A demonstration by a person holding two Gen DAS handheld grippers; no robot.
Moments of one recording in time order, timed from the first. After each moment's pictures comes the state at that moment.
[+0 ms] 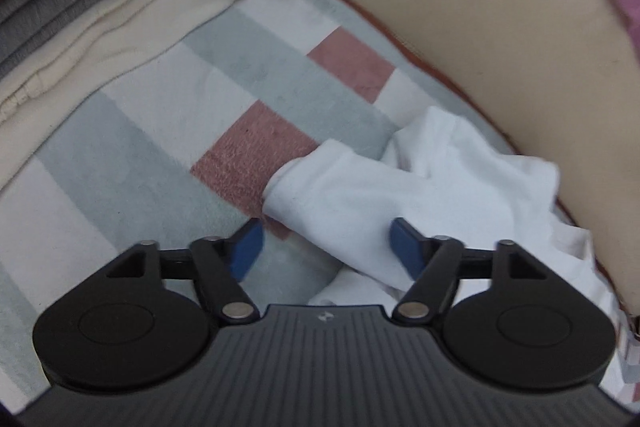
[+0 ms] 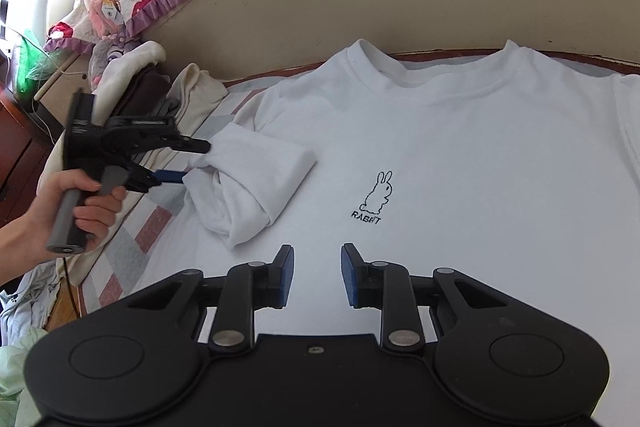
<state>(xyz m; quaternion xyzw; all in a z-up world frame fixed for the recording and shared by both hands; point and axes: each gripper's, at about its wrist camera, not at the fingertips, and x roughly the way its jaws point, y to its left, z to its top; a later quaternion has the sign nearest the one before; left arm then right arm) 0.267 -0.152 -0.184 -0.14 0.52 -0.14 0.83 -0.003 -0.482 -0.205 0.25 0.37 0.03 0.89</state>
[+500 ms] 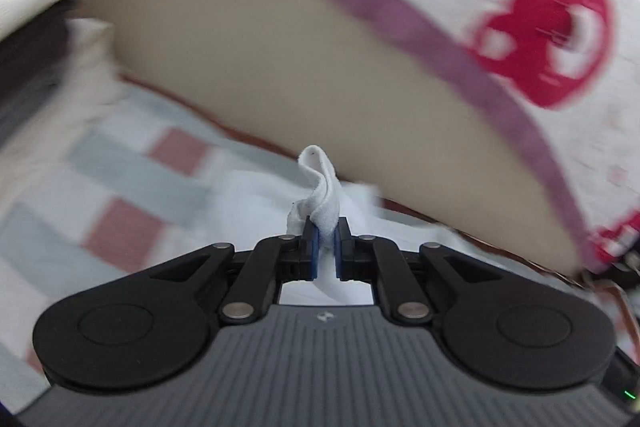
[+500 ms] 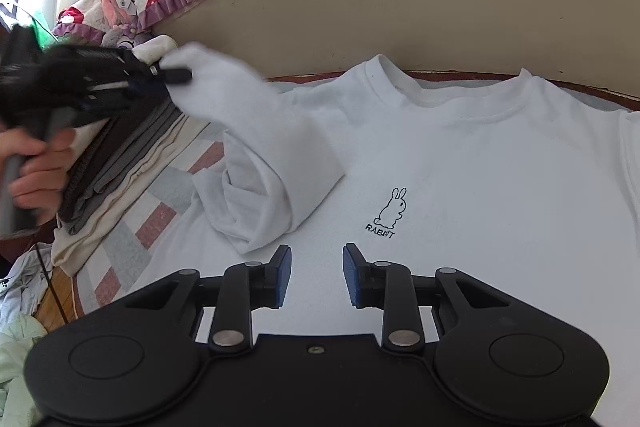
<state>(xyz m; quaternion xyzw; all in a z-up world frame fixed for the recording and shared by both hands) 0.184 -0.208 -0.079 -0.12 0.39 -0.34 0.85 -0.003 -0.470 -0.191 0.22 0.36 0.03 0.91</state>
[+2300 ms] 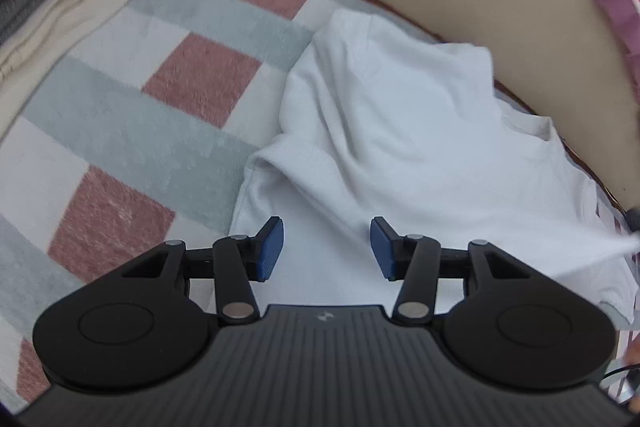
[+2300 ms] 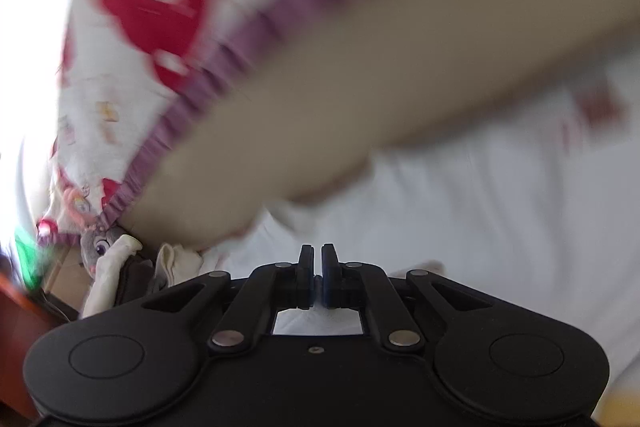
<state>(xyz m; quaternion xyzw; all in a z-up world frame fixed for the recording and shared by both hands) 0.189 -0.174 -0.165 -0.06 0.53 -0.23 0.81 -0.068 -0.578 -0.168 0.36 0.19 -0.10 0.91</state>
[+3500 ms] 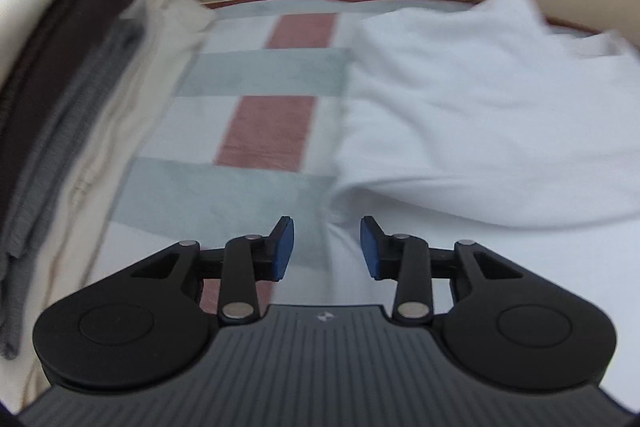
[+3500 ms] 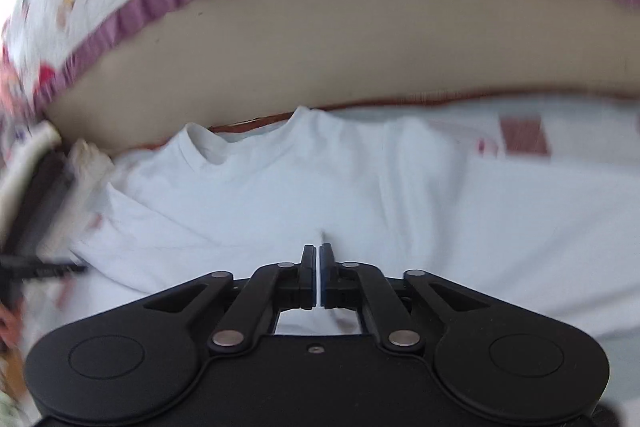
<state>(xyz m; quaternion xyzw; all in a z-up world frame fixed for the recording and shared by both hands) 0.174 -0.182 -0.155 0.14 0.46 -0.20 0.85 -0.086 -0.595 -0.192 0.30 0.33 -0.13 0.89</state>
